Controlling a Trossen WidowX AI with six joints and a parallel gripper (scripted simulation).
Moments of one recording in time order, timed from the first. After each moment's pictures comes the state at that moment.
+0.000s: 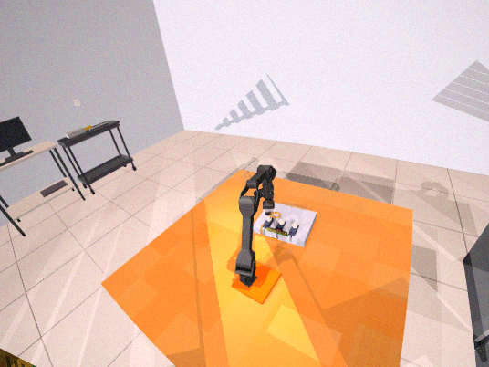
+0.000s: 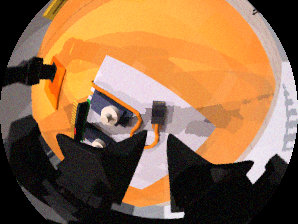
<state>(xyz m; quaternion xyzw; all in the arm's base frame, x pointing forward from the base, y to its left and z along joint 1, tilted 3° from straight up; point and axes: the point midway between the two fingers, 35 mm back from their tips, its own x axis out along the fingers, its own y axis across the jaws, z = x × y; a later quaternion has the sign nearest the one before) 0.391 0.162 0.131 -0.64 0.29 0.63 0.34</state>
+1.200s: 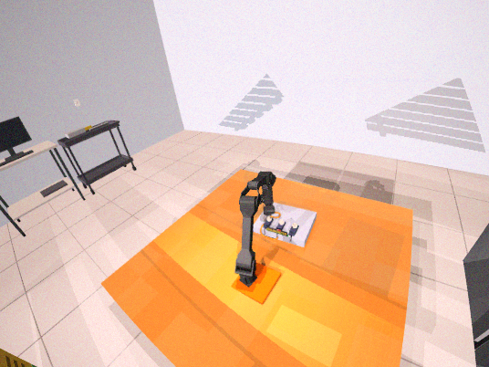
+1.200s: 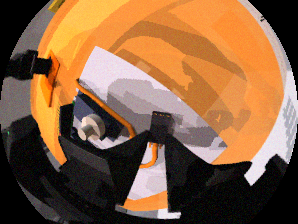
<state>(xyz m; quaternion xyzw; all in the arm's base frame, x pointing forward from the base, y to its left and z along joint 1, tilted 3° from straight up) 0.389 0.168 0.089 -0.64 0.28 0.65 0.31</state>
